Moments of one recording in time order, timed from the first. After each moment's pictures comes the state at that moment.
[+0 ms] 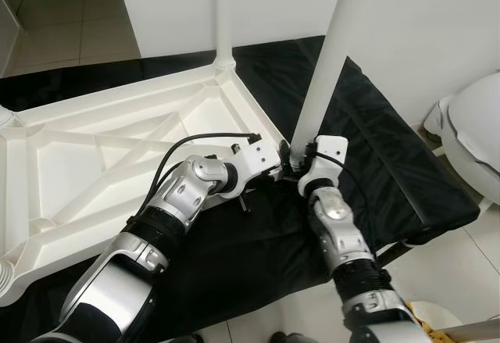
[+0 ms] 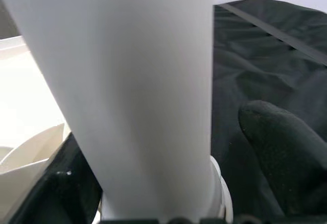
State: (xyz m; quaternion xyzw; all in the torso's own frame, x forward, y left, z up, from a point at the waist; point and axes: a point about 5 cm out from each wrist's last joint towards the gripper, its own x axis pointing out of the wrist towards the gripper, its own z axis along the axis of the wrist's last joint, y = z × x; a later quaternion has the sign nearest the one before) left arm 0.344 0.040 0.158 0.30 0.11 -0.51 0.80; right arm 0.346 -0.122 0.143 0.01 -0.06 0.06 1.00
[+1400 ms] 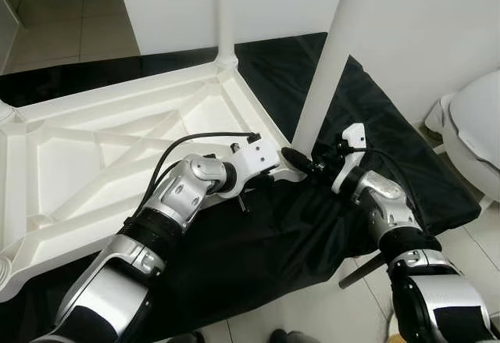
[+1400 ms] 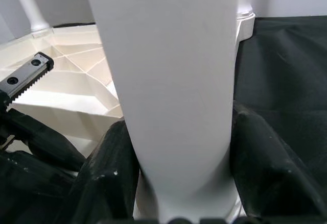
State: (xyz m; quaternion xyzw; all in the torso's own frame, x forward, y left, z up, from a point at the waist) left arm 0.341 0.044 0.163 0.30 0.11 -0.51 0.80; right arm 0.361 -0.162 0.154 -0.04 -0.06 0.39 0.92
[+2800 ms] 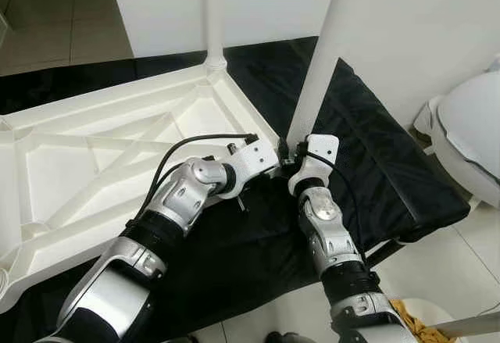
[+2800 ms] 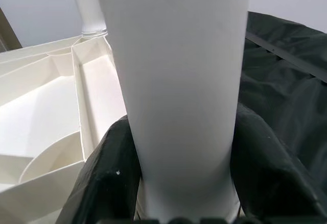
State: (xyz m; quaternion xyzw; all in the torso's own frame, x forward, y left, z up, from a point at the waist) left arm 0.341 0.042 0.156 0.31 0.11 -0.50 0.80; right arm 0.340 -0.100 0.138 0.03 -0.05 0.02 1.00
